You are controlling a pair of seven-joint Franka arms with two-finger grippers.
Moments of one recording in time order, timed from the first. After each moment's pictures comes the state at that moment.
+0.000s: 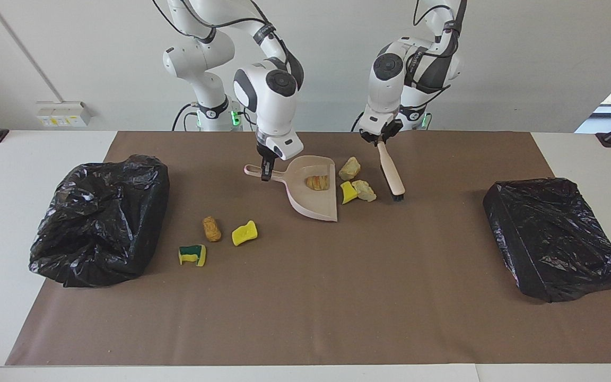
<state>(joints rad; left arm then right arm) -0.58 -0.32 -0.09 -2.52 -0.03 1.99 -0.77 0.55 0.02 0.00 -2.16 -0.16 2.04 -0.89</state>
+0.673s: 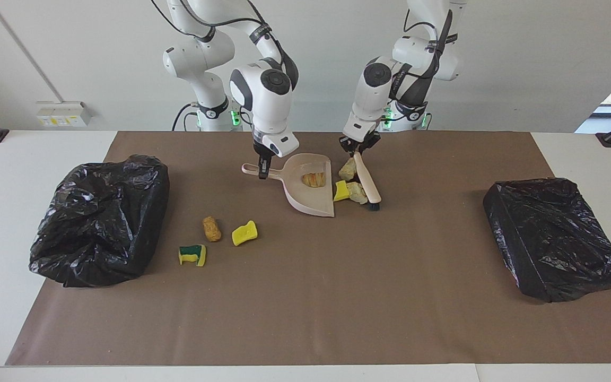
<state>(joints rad) -0.65 -0.20 -0.09 -2.53 -0.15 2.27 -0.80 0.55 -0.02 0.00 -2.24 -0.16 2.10 -0.89</state>
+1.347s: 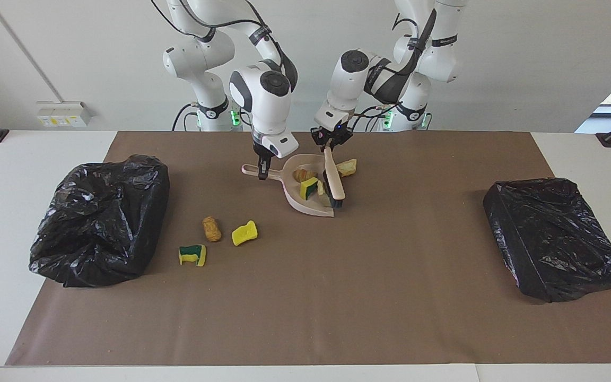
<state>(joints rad) -0.78 -0.12 -0.09 -2.37 -0.22 2.32 -0.80 0.55 -0.02 0.00 -2.25 -0.16 2.11 -0.89</state>
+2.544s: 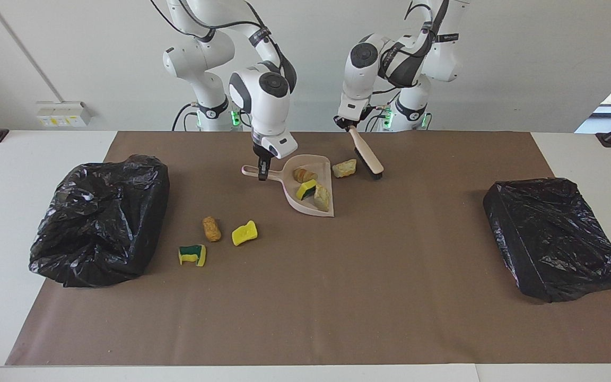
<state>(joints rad) -0.77 -0.33 -0.13 -2.58 -0.22 2.08 -1.12 0.55 -0.02 0.00 -2.27 -0.16 2.14 -0.89</state>
